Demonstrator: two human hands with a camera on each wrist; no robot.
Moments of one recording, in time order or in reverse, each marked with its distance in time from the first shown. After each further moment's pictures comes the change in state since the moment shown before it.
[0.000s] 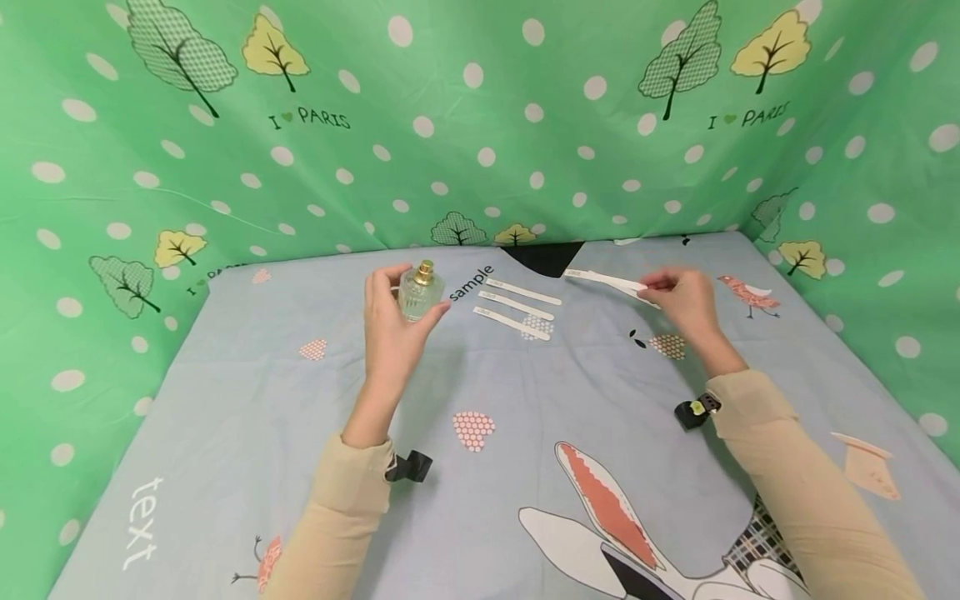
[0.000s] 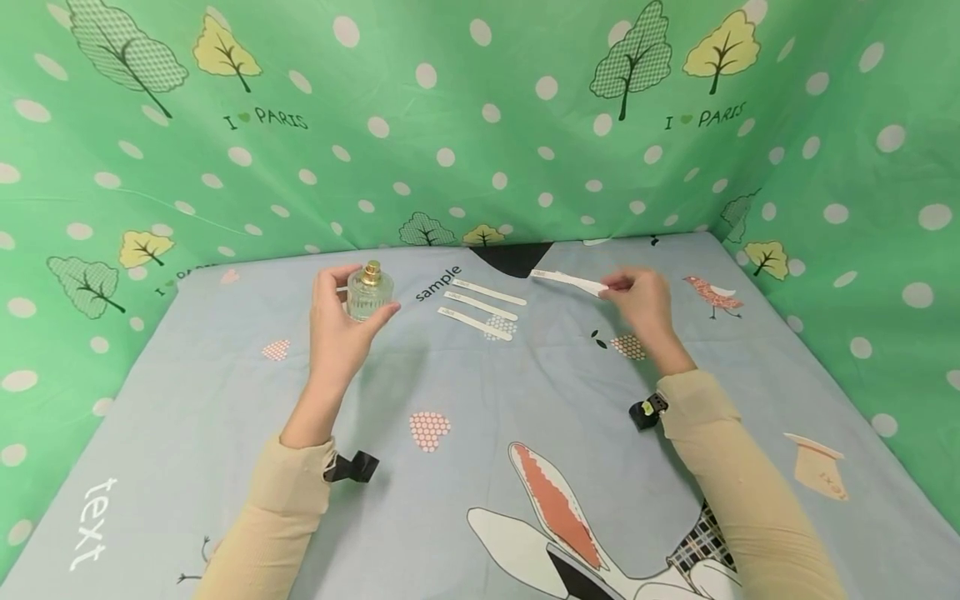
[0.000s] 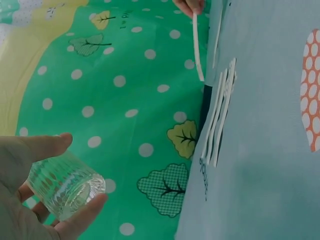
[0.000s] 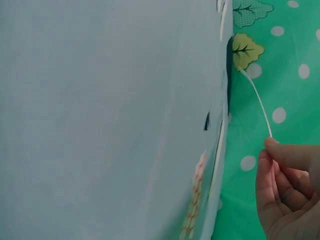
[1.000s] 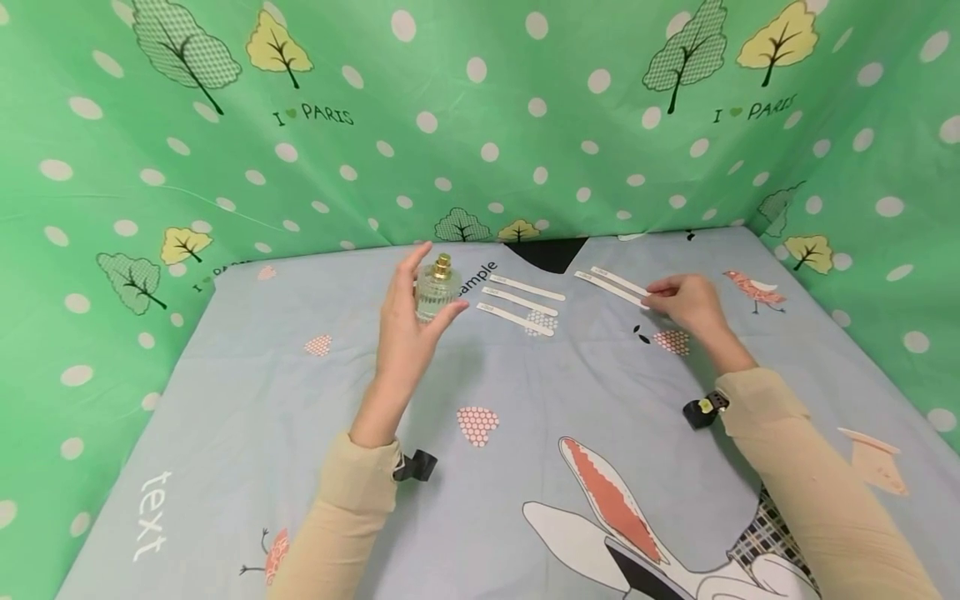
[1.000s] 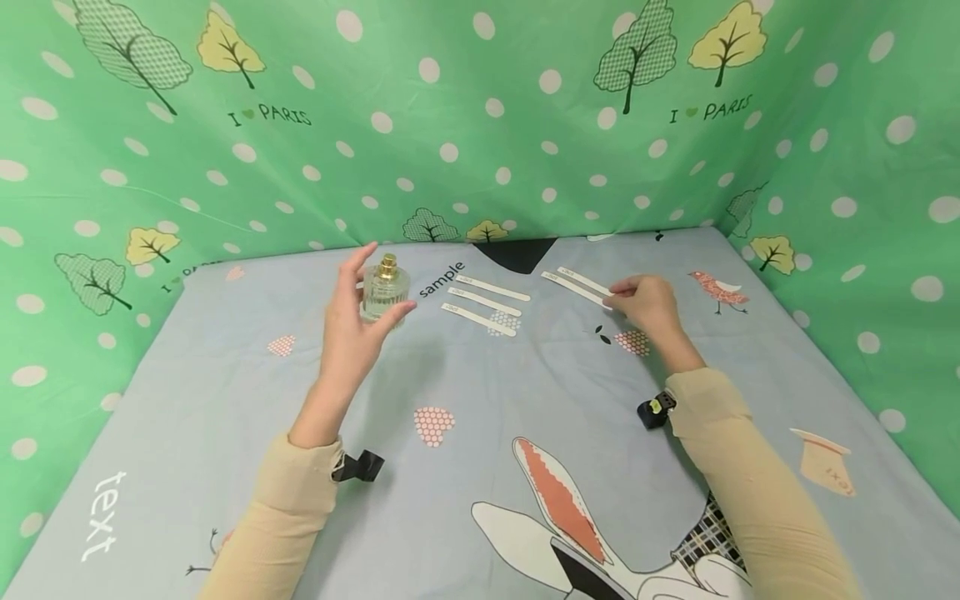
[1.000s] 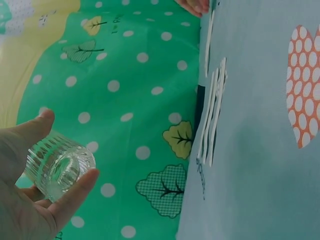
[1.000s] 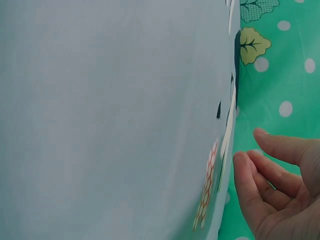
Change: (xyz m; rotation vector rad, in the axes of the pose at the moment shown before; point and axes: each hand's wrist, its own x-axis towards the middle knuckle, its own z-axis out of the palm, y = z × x) left_hand -0.004 0.001 0.005 -0.010 -0.067 0.205; right_hand 0.000 0.011 -0.003 -0.089 -0.188 0.060
